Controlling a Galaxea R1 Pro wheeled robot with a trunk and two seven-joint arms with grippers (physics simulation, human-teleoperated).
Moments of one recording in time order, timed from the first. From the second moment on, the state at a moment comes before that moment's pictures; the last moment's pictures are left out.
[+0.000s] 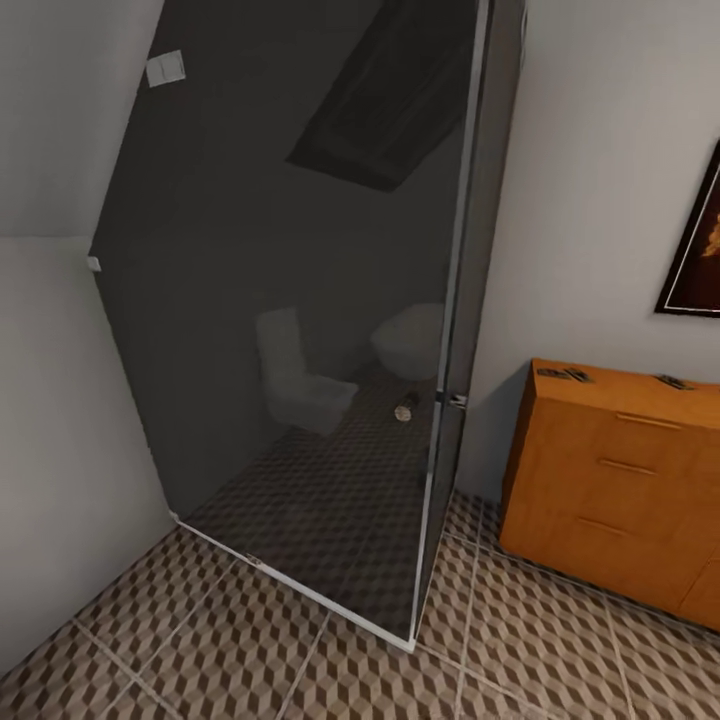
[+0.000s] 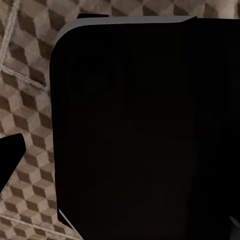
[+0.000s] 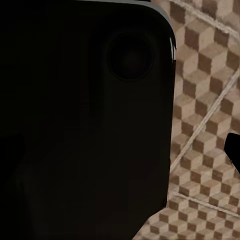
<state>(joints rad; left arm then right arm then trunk) 0.00 -0.02 0.01 -0.03 0.03 -0.05 -0.02 0.00 0.00 -0.01 0.00 -0.01 -0.05 -0.01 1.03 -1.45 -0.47</state>
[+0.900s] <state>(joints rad) 0.00 -0.02 0.01 -0.04 0.03 -0.05 -0.02 0.00 0.00 -0.01 0.00 -0.01 -0.05 -0.01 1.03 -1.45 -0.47</state>
